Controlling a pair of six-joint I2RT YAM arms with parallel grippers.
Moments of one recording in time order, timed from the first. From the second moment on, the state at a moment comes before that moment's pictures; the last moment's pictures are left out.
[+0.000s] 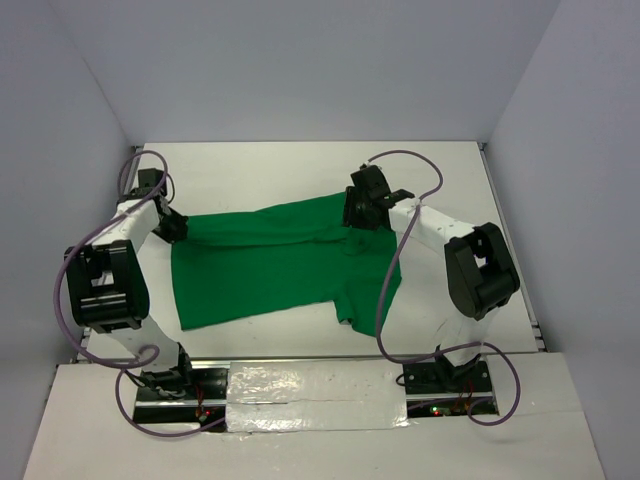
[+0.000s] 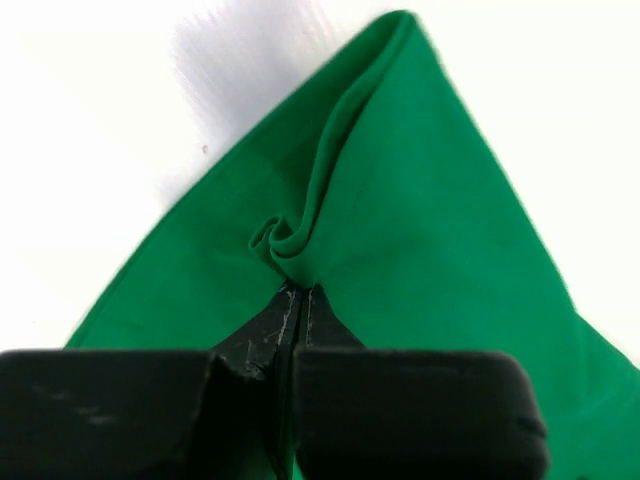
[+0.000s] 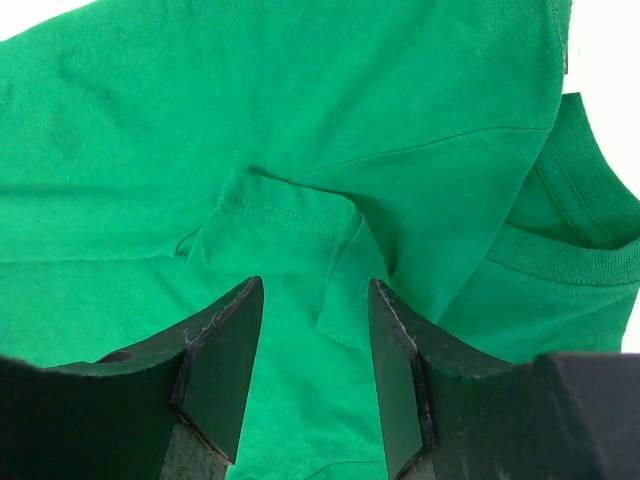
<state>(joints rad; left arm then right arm) 0.17 1.69 1.16 -0.60 -0.14 -0.85 0.47 1.76 1.23 -0.35 0.09 0.54</state>
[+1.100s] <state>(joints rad) 0.13 1.67 1.21 -0.69 -0.14 -0.81 0.56 1.87 1.22 -0.39 0.29 0.53</state>
